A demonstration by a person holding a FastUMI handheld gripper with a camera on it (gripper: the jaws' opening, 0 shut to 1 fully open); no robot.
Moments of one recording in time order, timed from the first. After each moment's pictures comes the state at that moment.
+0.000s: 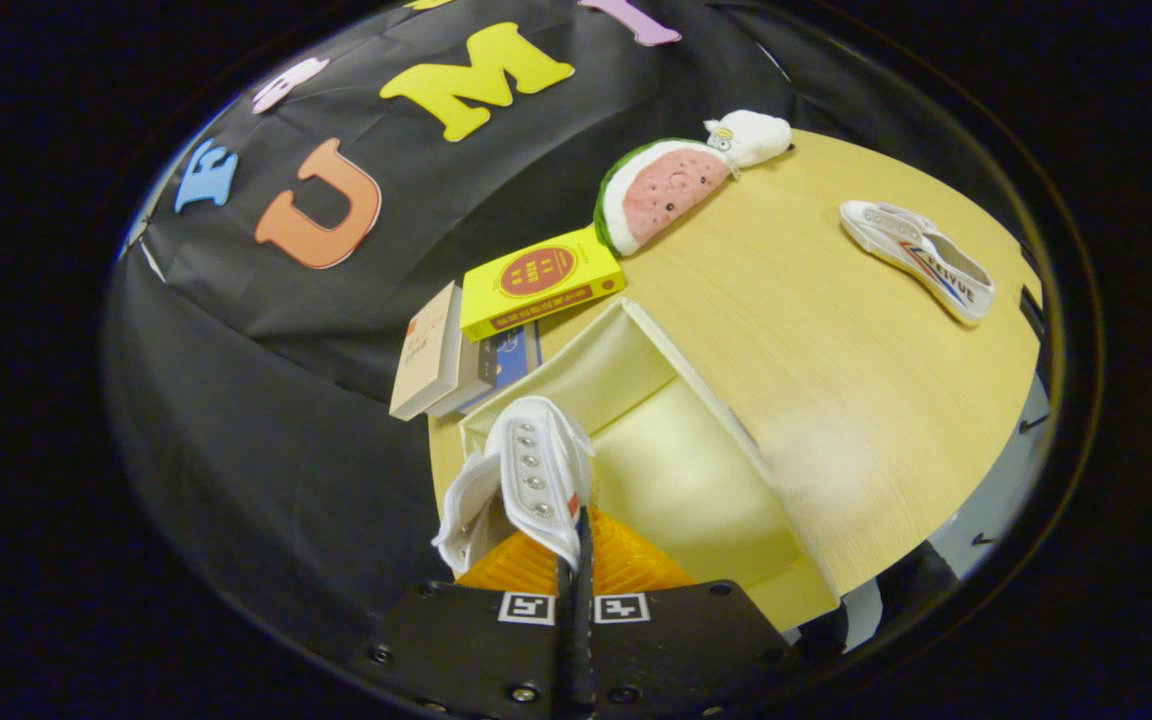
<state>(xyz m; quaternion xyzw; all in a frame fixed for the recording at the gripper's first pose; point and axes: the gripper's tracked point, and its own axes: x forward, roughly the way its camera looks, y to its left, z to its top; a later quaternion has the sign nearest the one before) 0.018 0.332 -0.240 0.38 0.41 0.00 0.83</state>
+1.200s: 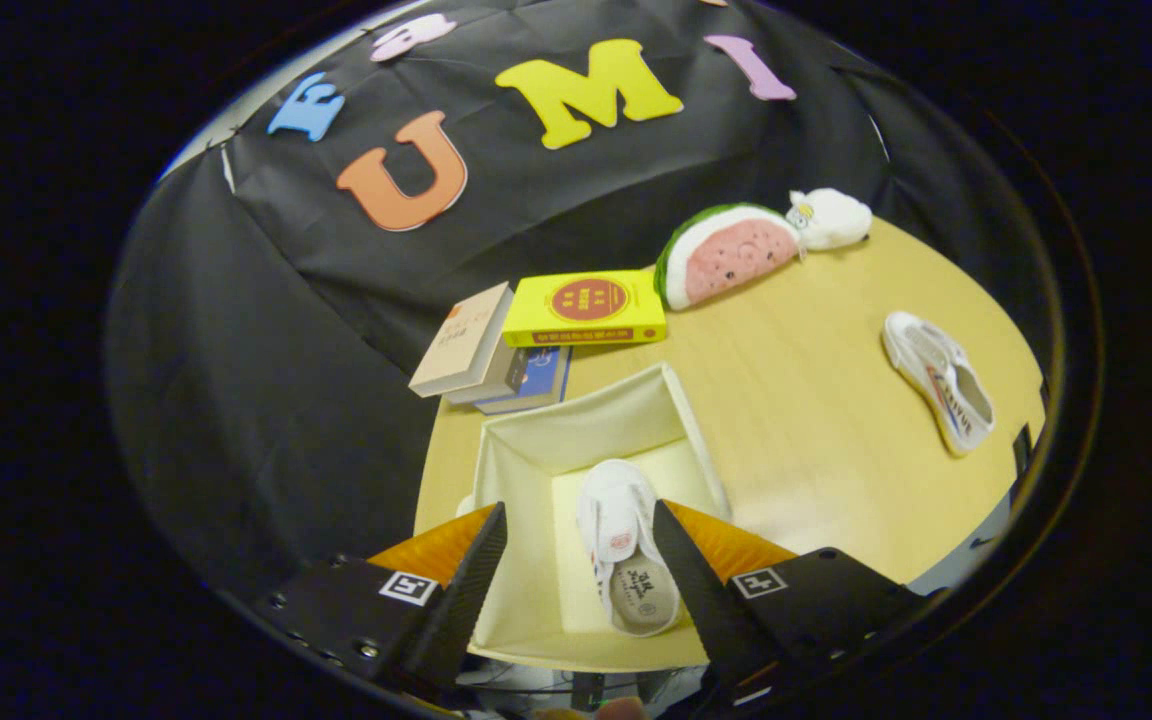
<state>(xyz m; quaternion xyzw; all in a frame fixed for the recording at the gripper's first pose) 0.013 0.289 -0.190 0.20 0.34 0.08 0.92</state>
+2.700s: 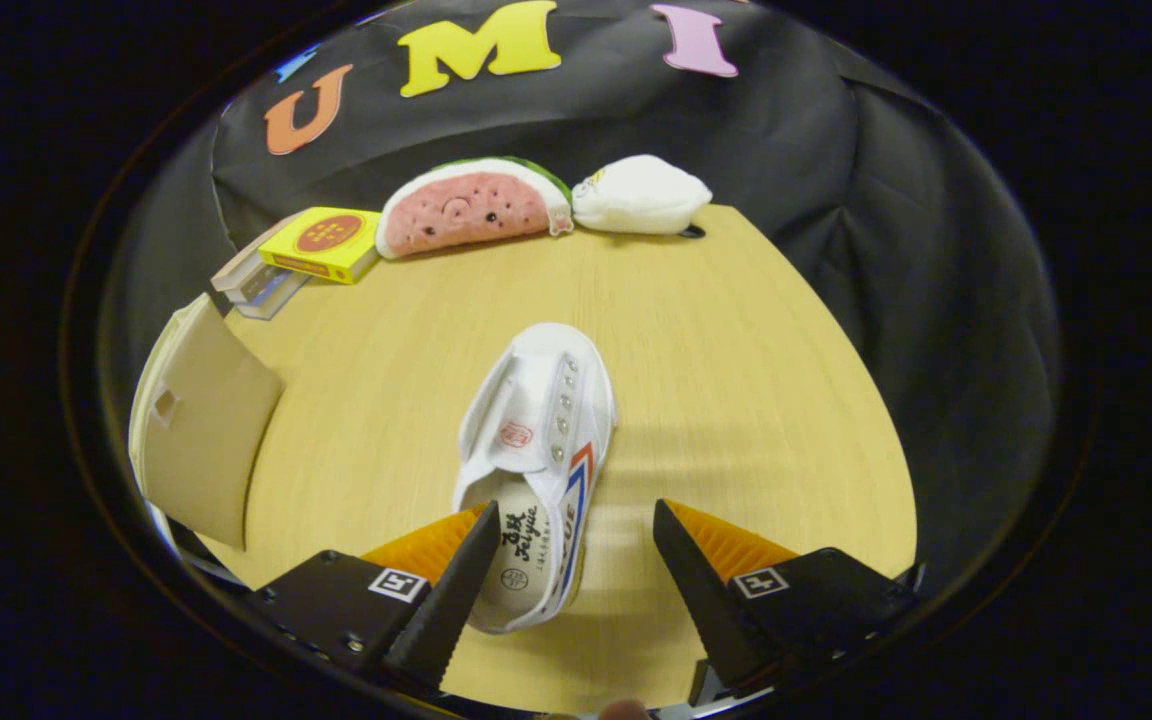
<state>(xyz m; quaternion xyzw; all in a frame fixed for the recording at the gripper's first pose) 0.081 -0.120 -0.389 0.05 0.44 0.01 0.90</state>
